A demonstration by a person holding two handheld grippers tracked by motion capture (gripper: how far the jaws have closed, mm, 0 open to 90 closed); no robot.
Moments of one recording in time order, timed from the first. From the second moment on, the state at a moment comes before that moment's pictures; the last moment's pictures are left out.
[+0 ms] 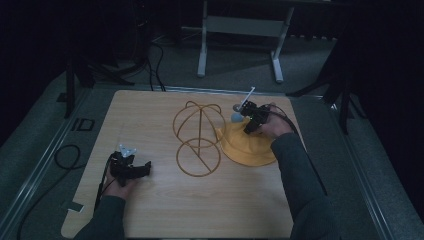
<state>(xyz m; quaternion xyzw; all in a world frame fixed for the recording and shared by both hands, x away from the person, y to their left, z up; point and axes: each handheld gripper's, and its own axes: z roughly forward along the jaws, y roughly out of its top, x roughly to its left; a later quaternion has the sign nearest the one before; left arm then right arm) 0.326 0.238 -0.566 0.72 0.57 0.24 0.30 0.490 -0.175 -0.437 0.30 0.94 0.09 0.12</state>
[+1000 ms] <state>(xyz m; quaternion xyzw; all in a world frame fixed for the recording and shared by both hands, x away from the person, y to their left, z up) 0.326 0.238 -0.566 0.72 0.57 0.24 0.30 0.477 -0.196 -0.397 0.30 0.92 0.20 0.15</state>
